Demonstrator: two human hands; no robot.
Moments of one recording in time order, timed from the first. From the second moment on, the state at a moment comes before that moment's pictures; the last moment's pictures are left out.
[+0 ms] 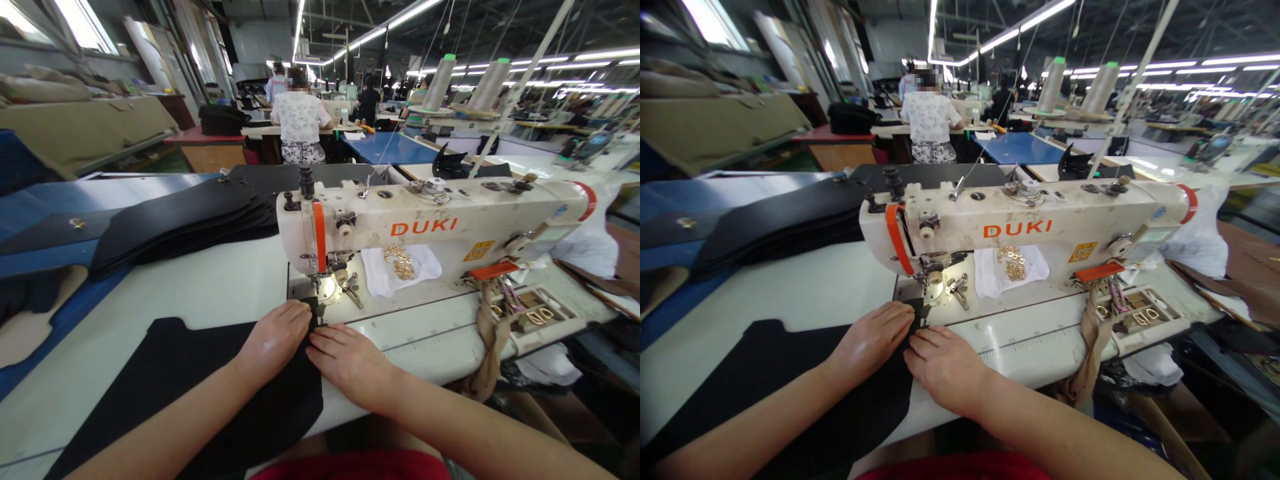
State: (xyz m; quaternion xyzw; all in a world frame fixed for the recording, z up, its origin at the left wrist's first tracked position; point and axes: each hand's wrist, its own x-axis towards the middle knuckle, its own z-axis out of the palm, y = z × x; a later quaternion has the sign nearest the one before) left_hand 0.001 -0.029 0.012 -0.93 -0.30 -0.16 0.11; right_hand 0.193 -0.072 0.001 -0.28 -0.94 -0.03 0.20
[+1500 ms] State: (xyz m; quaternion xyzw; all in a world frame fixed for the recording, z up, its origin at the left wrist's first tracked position) left_hand -0.002 -0.034 0.010 -0.90 -0.35 -0.24 0.03; right_hand 0.186 -0.042 0.007 -0.32 -0.93 -0.07 0.17
